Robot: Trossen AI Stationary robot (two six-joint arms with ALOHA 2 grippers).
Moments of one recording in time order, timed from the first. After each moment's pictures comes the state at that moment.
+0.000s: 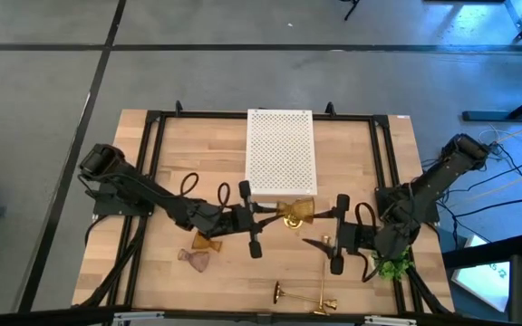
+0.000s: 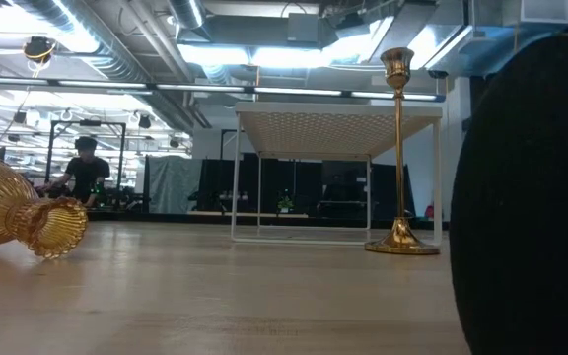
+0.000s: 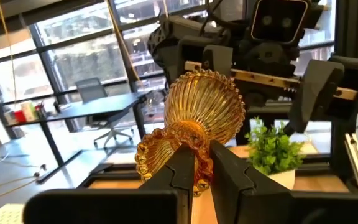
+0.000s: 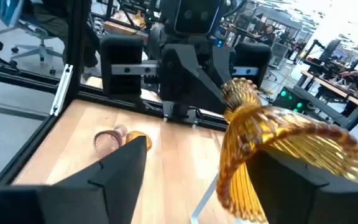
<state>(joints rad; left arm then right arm) -0.43 1.63 1.08 0.65 -0.67 0.22 0.80 1.27 0.93 0.12 0.91 -0.12</state>
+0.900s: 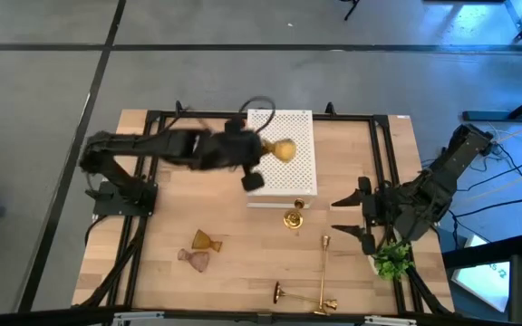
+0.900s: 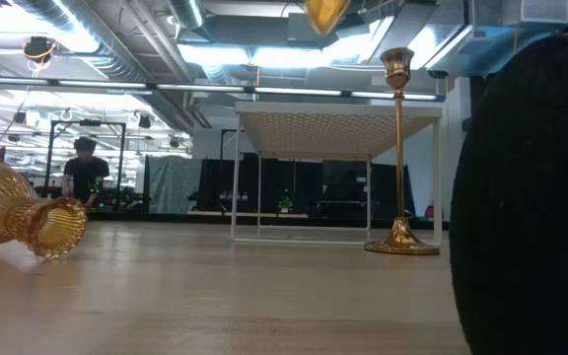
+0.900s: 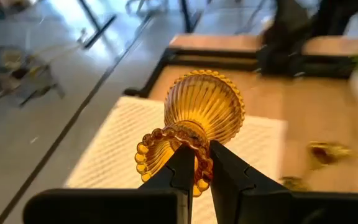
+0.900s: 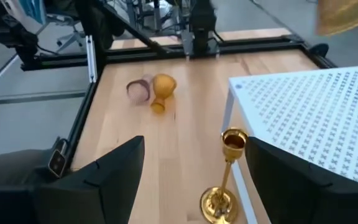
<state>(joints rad) -0.05 1.60 1.79 -0.80 -0.49 -0.09 0.82 0.97 0.94 -0.56 0.76 0.51</state>
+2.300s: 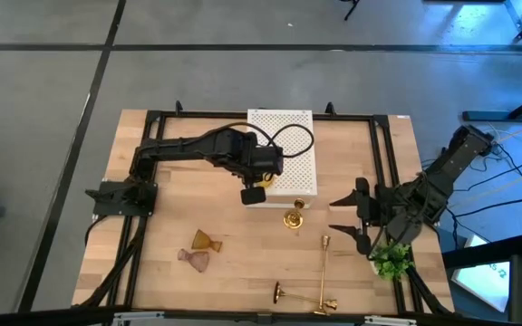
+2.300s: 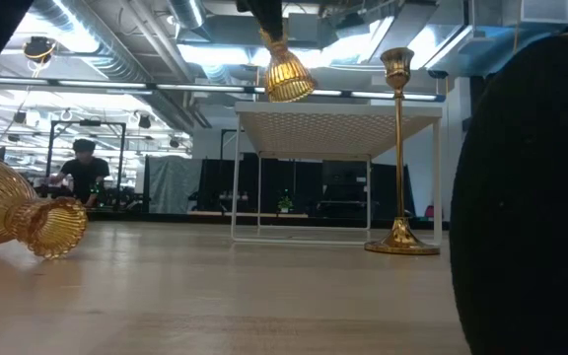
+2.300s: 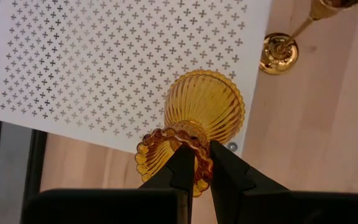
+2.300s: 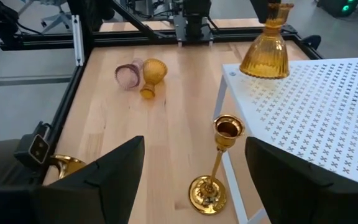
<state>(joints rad) -0.04 2.02 2.33 -1.57 -0.27 -0.19 0.81 1.00 0.94 -0.60 0.76 0.51</state>
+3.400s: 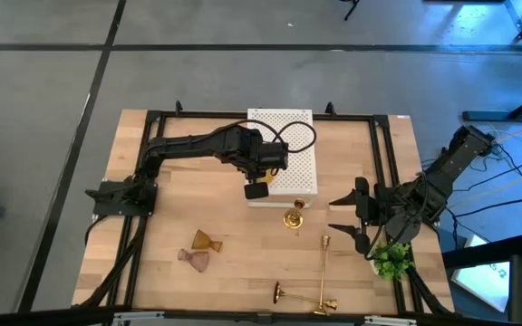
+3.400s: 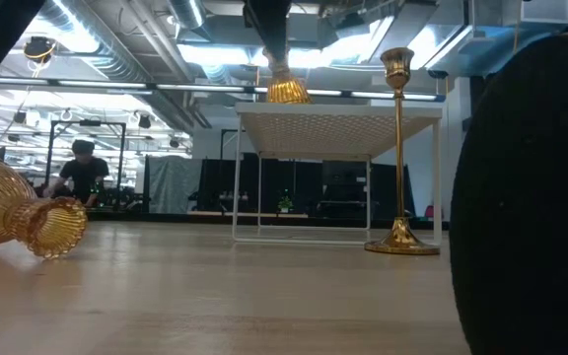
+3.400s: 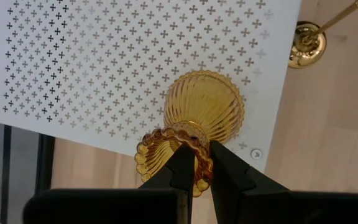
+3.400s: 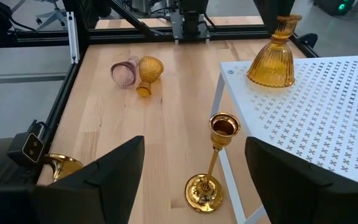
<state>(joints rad) 0.00 2.06 2.33 -1.57 -0.26 -0.13 0.80 1.01 0.94 -0.60 0.76 0.51</state>
